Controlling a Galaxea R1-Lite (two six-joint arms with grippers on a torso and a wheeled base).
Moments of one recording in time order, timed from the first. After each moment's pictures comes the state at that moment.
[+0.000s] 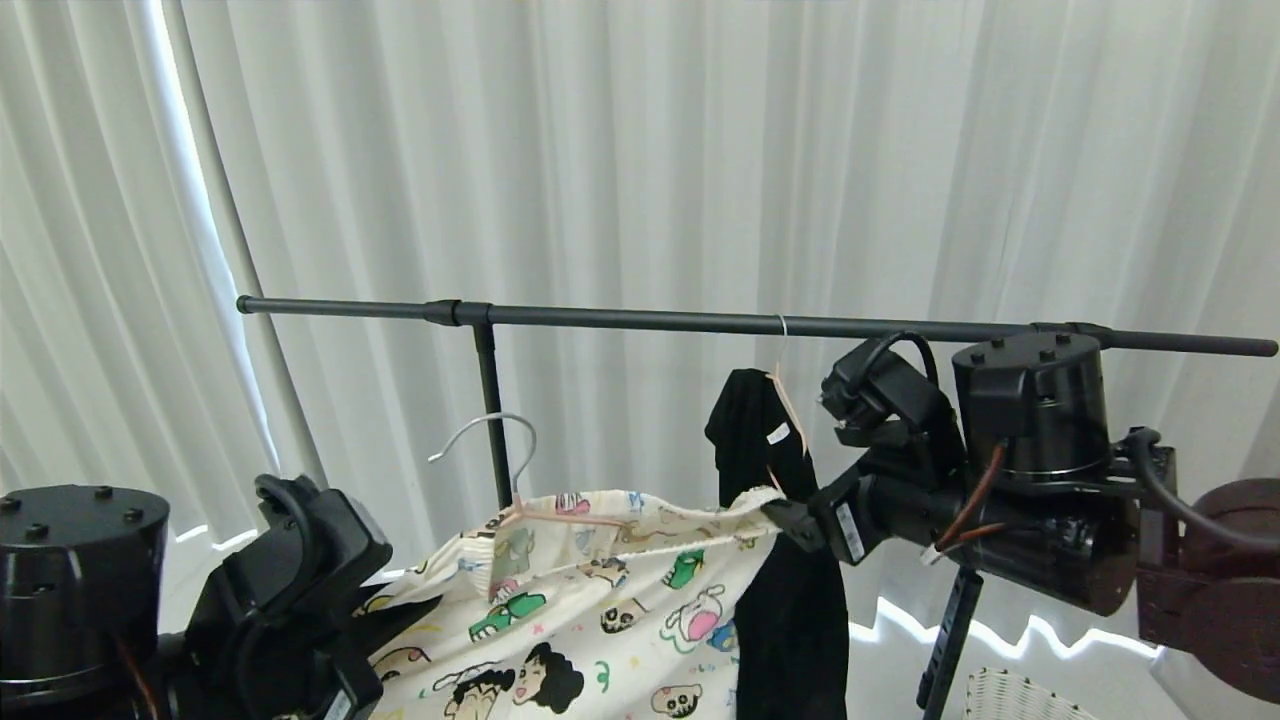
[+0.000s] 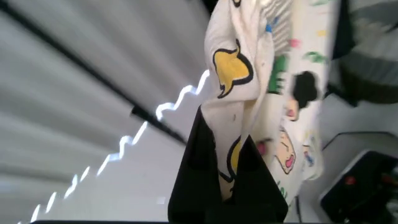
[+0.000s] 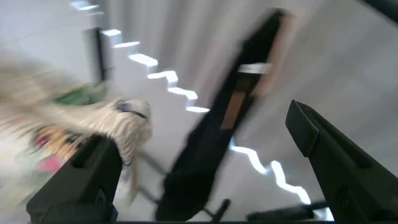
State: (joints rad) left arm -0.39 1.26 -0.35 -0.37 -0.13 0.47; right arm 0.80 1.67 -0.84 -0.44 -0.15 -0.09
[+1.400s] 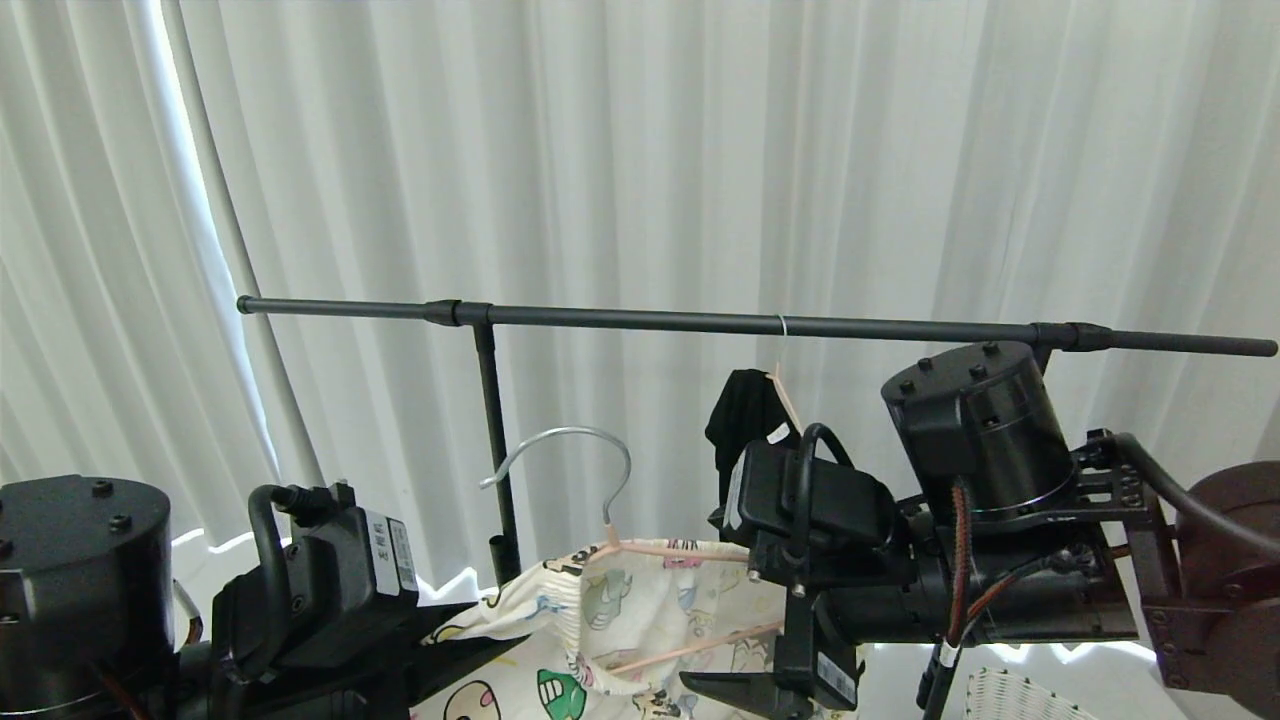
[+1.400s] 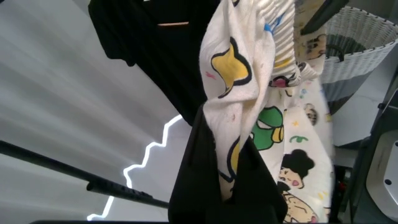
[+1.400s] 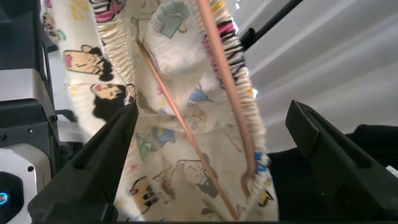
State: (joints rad) left arm -0.57 1.25 -0.38 -0.46 -0.36 0.45; right arm 0.95 1.68 -0.97 -0.14 0.25 -0.41
